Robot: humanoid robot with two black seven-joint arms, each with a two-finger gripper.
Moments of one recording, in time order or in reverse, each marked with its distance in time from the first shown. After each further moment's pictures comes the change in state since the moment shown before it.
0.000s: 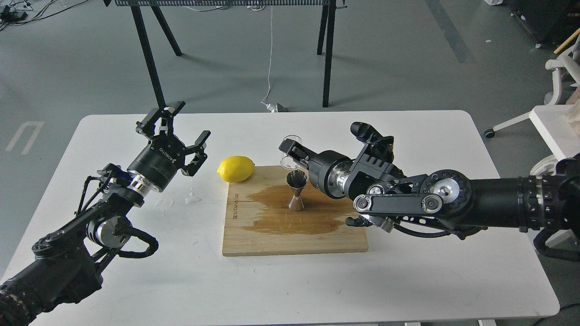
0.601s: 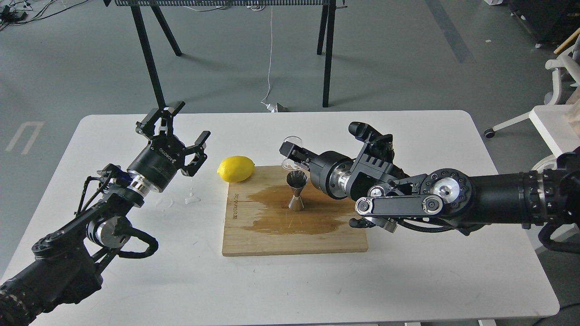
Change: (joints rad) left arm 0.004 0.000 0.000 0.002 0.000 0.000 0.000; right arm 0.055 0.000 -0.083 0.009 -0.023 0.000 0.004
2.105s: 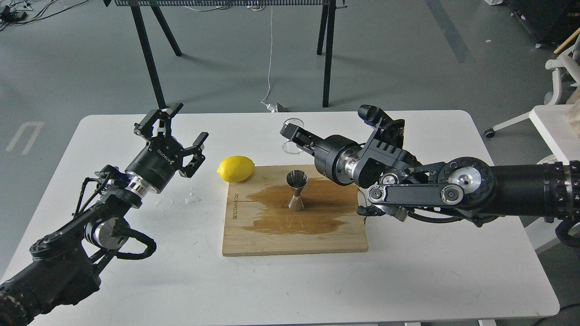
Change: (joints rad) left arm 0.002 0.006 0.001 0.000 0.000 0.000 0.000; right arm -0.056 -0.108 0.202 0.076 0.004 0.000 0.008
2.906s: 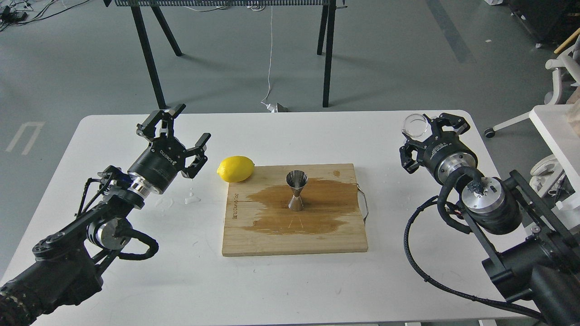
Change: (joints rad) left arm 0.003 -0.008 0.002 0.000 0.000 0.000 0.000; right arm -0.978 0.113 1.417 0.012 0.410 0.000 0.004
